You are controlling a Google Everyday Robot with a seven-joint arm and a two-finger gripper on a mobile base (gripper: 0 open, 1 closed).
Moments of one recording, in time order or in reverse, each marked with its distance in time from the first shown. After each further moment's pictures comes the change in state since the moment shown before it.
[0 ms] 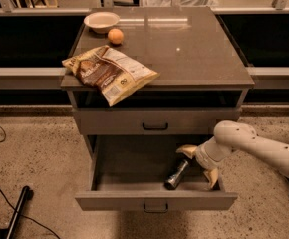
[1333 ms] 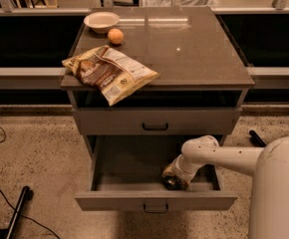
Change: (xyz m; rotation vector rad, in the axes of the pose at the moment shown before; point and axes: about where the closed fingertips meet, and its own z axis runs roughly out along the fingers) arm -0.022 -0.008 0.108 -0.106 0.061 -0.328
